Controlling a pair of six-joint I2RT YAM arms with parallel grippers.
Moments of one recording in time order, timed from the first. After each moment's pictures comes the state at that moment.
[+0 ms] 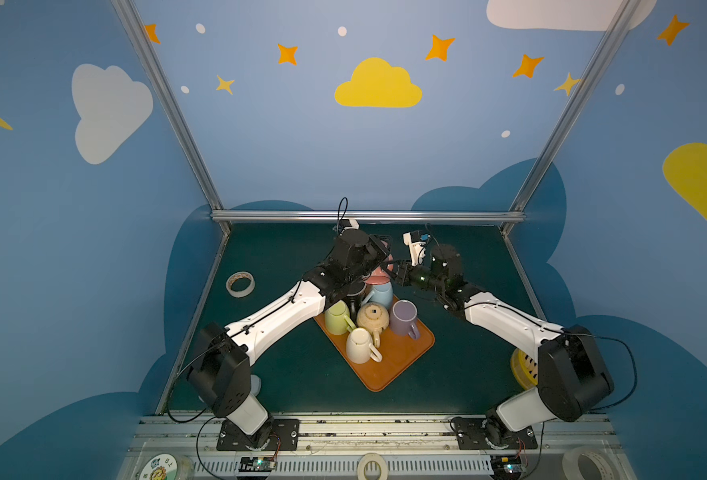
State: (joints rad) left arm -0.68 1.59 1.33 0.01 -0.04 -1.22; right arm 0.54 1.52 0.99 0.22 -0.46 0.55
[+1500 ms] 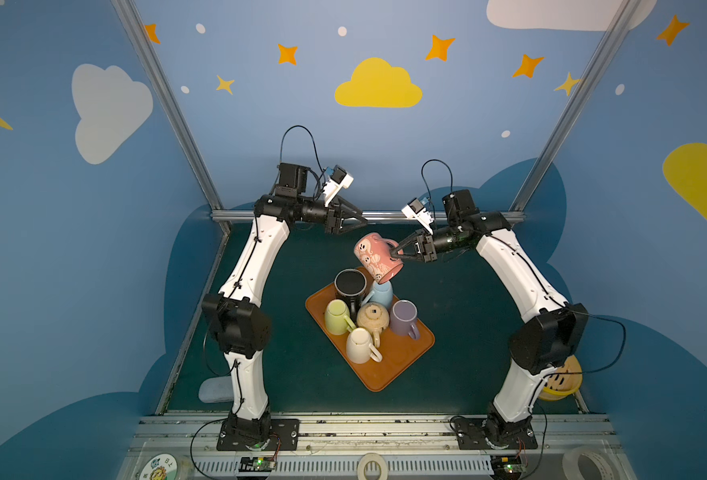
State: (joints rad) left arm -0.22 2.02 2.26 -0.87 1.21 0.32; right arm 0.36 1.83 1.92 -1.13 -1.23 -0.36
